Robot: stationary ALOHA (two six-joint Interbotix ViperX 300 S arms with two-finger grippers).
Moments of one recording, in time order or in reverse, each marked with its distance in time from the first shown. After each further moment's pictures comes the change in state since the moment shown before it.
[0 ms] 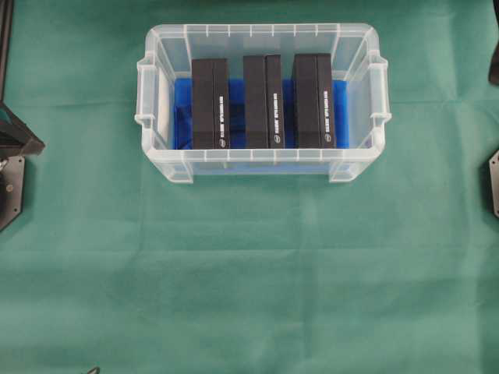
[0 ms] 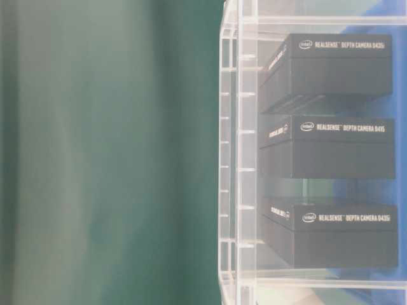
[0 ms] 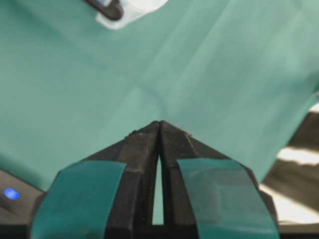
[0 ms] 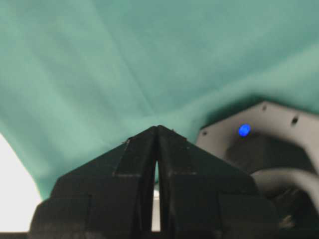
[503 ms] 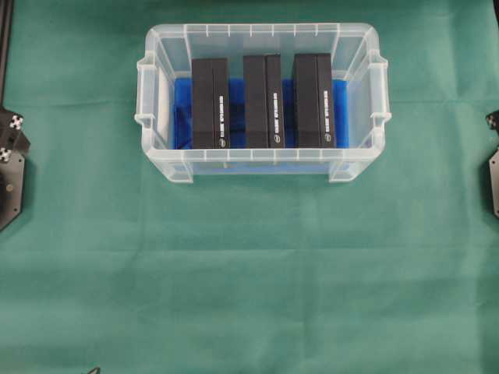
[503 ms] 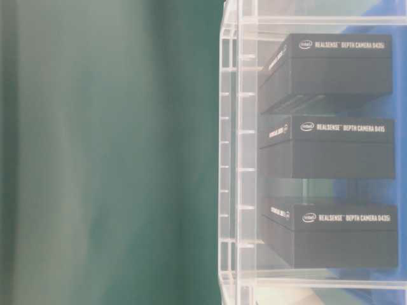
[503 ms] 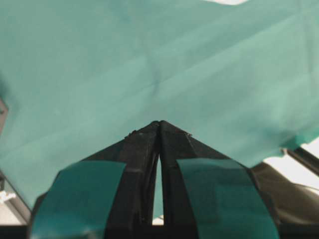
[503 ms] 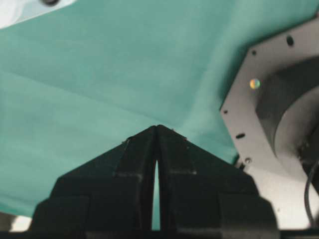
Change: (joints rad) left arm 0.002 0.021 -0.005 0.023 0.143 -0.494; right arm -0.006 0.008 -0.005 -0.149 0.081 0.670
